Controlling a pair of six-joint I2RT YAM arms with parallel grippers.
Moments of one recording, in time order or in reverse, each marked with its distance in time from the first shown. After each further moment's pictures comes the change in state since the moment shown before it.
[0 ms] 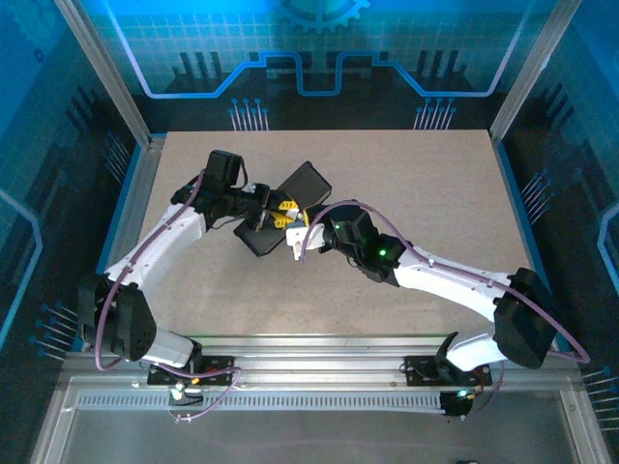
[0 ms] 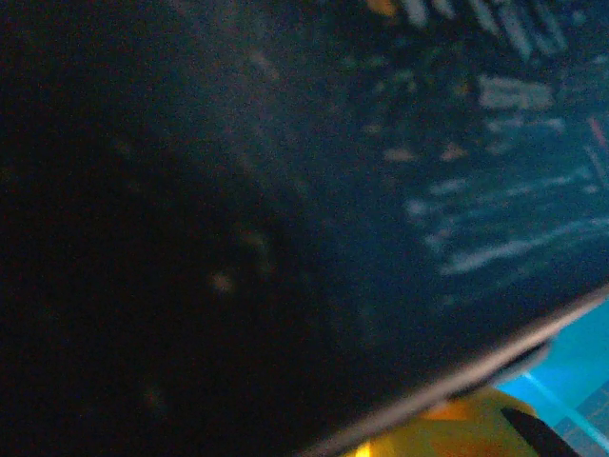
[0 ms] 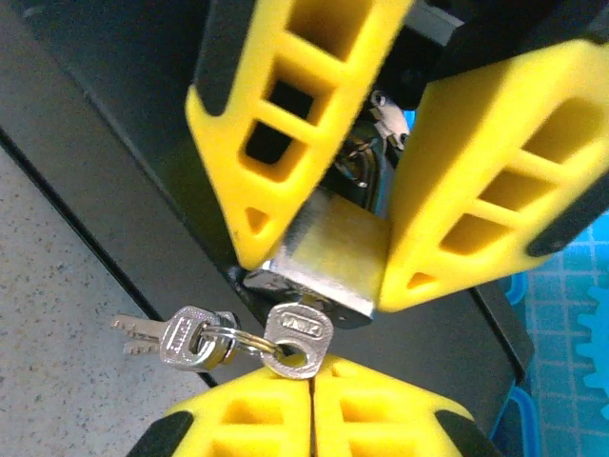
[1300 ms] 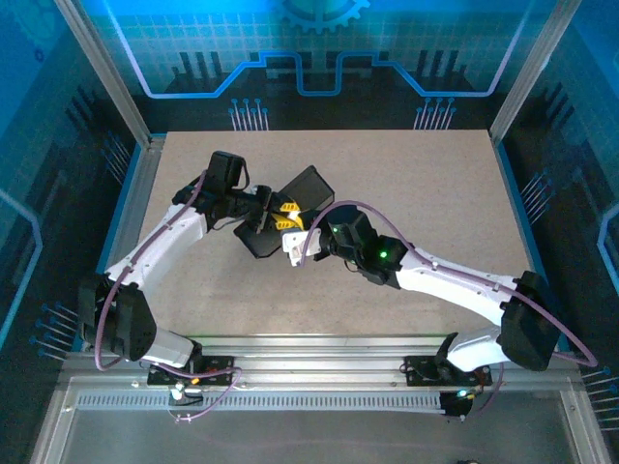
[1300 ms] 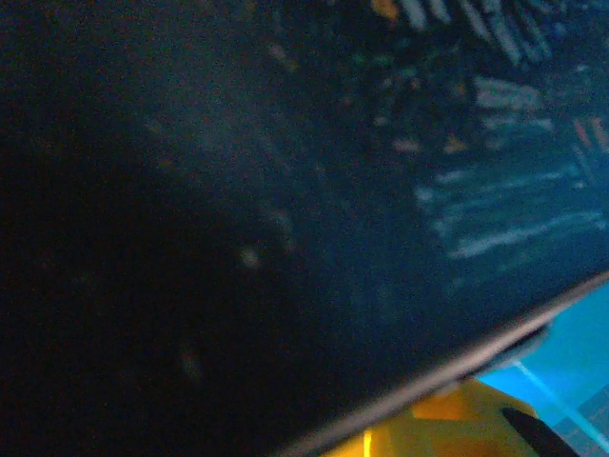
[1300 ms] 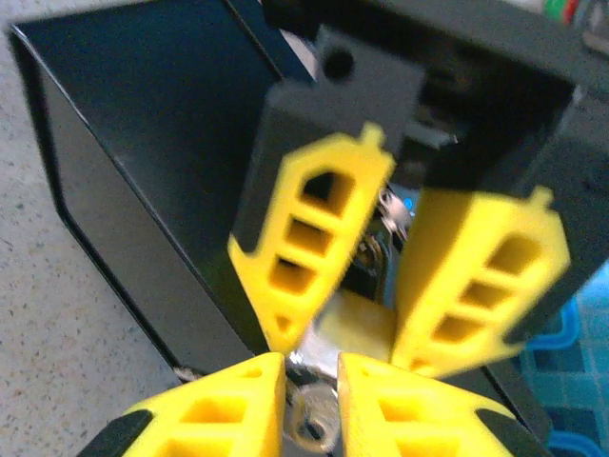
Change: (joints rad) left arm -0.006 0.000 0.000 -0.007 0.005 -0.014; right arm 0.036 -0.024 0.016 -0.062 -0.106 0.100
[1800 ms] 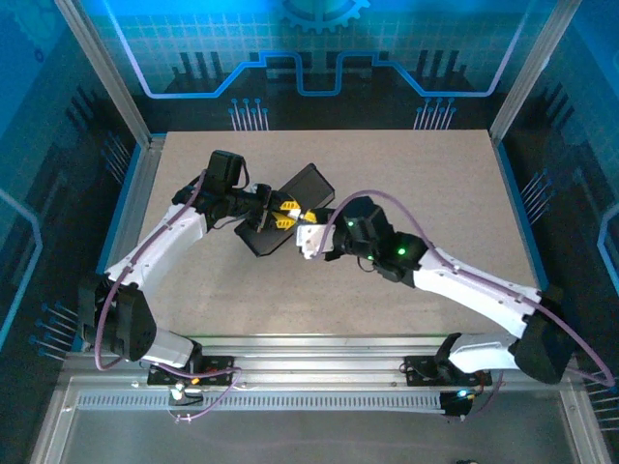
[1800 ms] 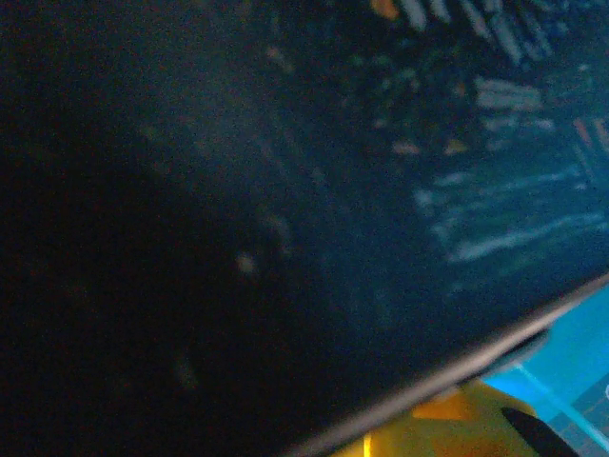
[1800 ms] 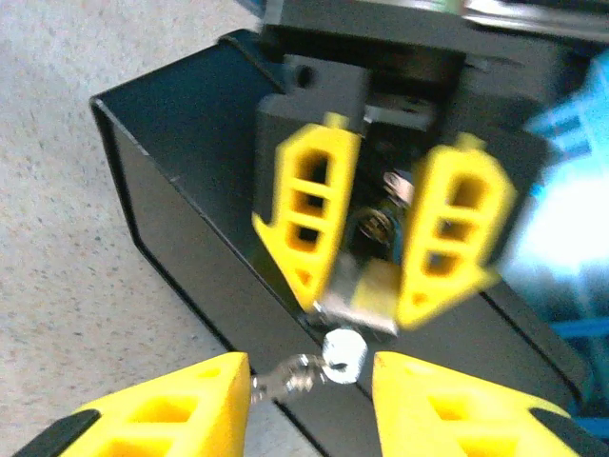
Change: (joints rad) left arm 0.000 0.000 0.000 0.015 0.000 -0.006; right arm -0.075 -0.116 0.013 -0.163 -0.154 0.202
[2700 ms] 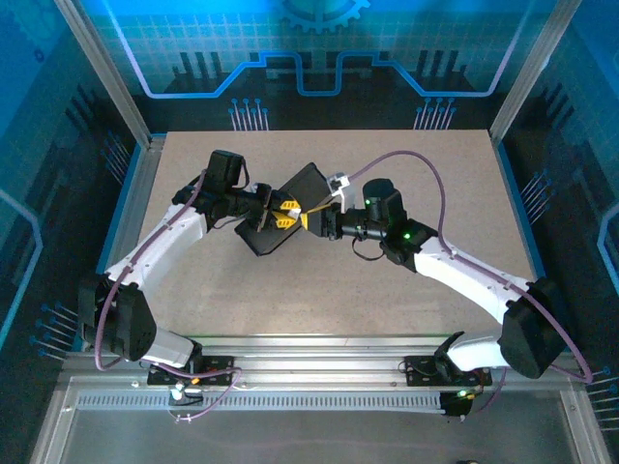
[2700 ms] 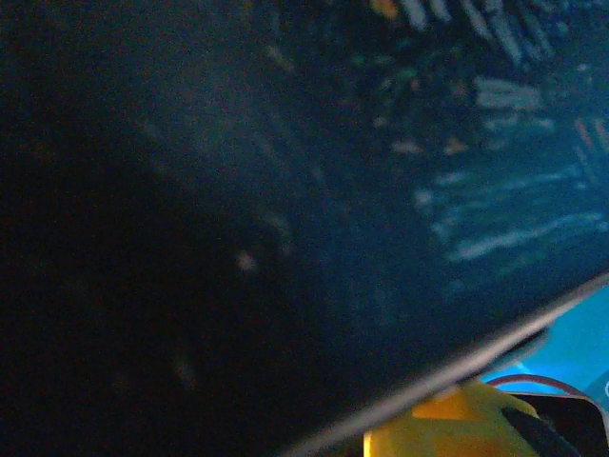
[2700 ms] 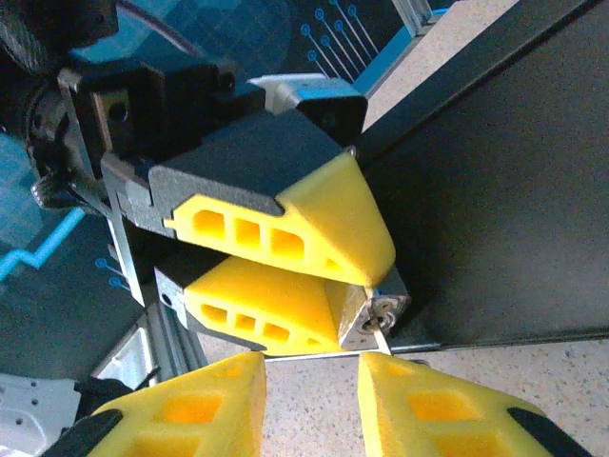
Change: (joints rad) left arm 0.000 0.000 0.000 0.008 0.000 0.001; right arm -0.188 0.079 -0.040 0.226 -0.423 1.419
